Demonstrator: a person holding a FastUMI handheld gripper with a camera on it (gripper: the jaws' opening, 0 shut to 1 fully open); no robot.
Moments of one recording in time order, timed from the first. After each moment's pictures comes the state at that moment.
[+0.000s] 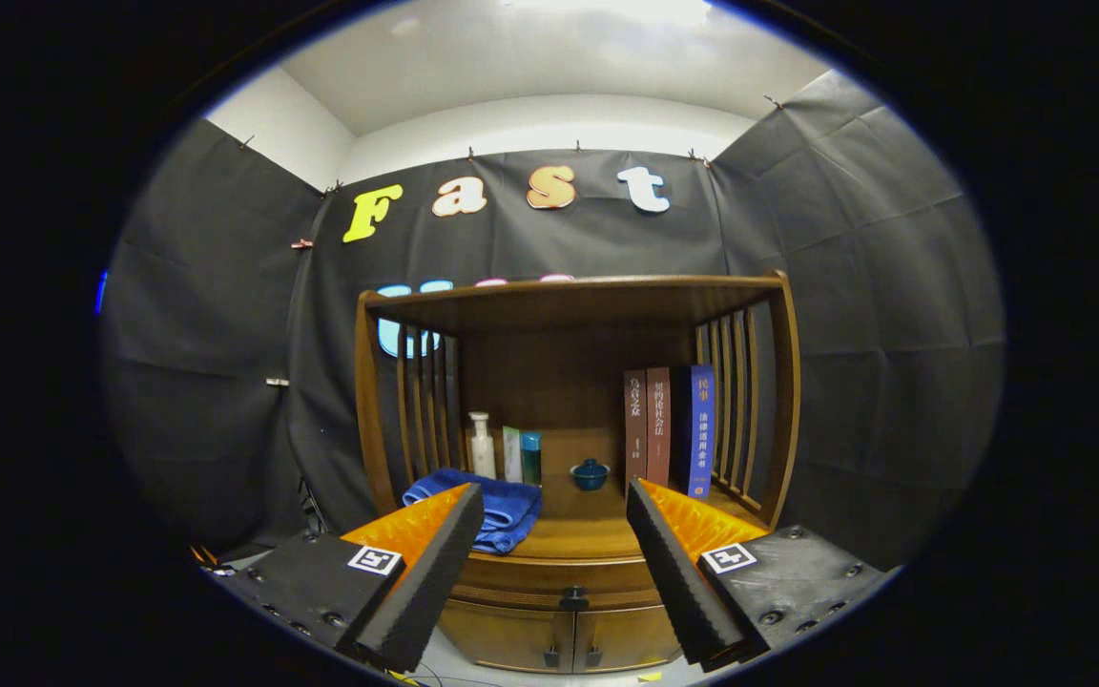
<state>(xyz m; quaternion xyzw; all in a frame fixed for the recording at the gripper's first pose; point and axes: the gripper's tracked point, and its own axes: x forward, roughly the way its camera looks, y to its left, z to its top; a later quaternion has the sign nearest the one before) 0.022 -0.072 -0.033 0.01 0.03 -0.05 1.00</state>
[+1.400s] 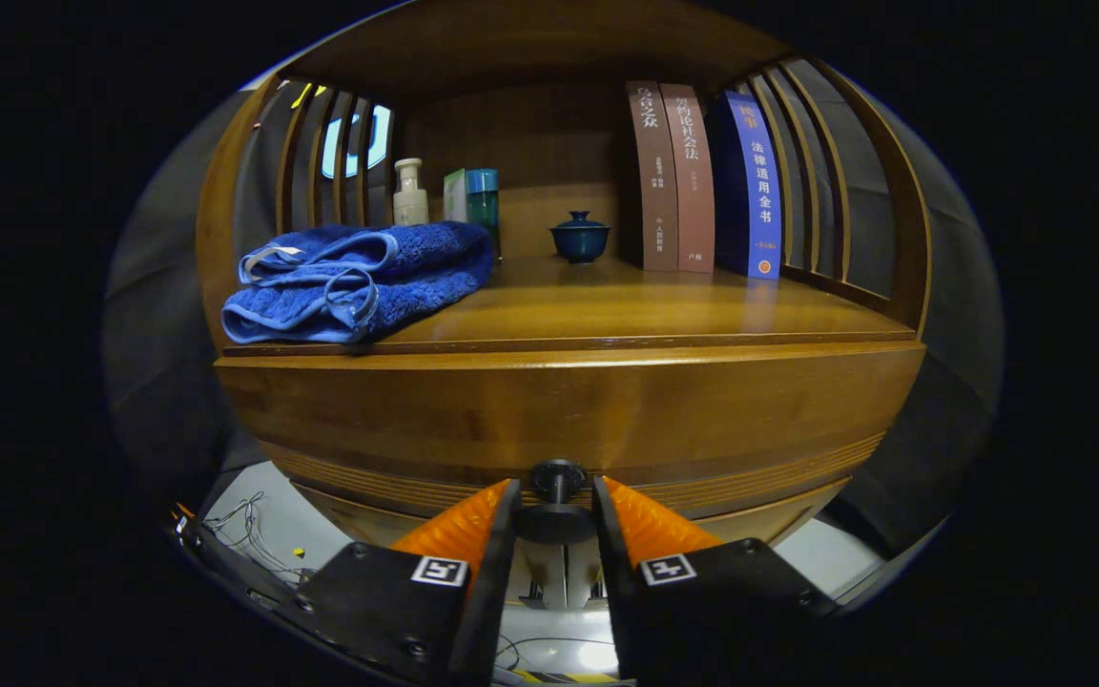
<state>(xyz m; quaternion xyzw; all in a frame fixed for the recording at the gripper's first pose) 0.119 -0.103 -0.330 0.02 0.27 -0.08 0.96</state>
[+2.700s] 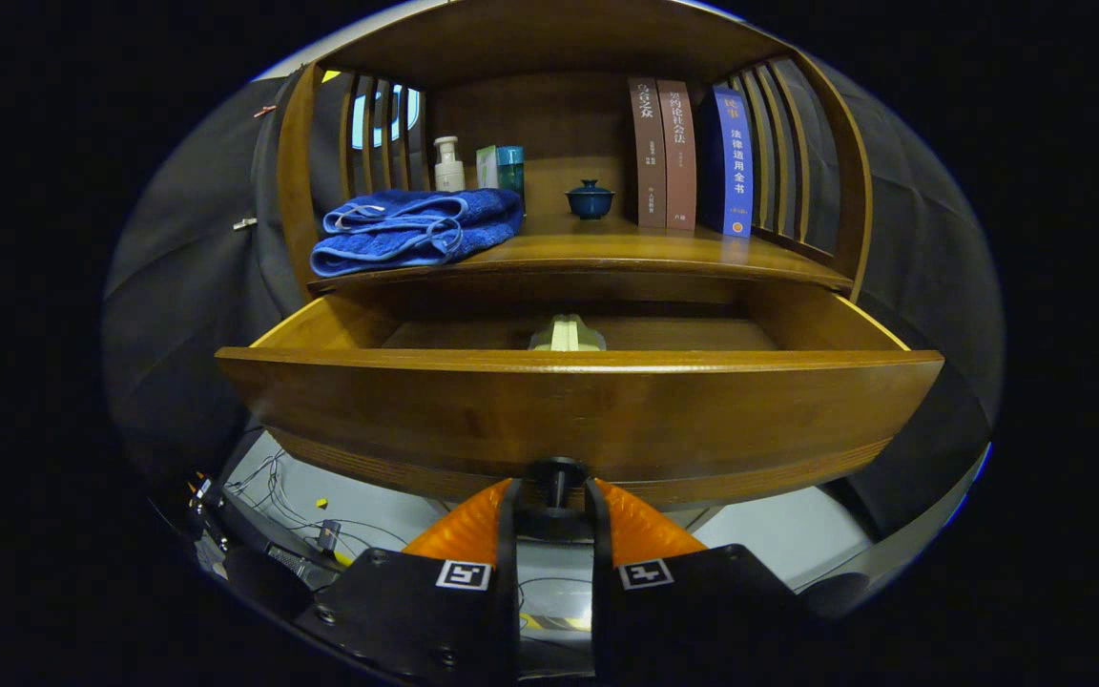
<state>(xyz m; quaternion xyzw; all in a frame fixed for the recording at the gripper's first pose) -0.013 -0.075 -0.306 0.03 0.36 -0.05 0.93</state>
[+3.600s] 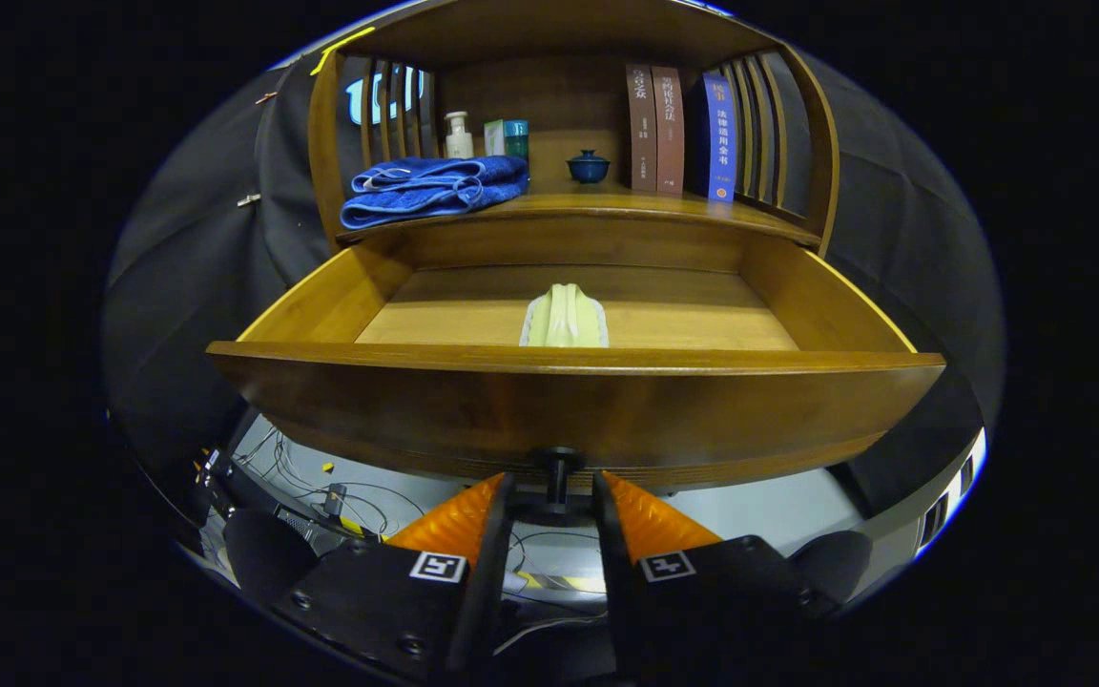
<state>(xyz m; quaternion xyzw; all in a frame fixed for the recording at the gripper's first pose) -0.078 -0.069 -0.291 0.01 0.40 -0.06 0.91</state>
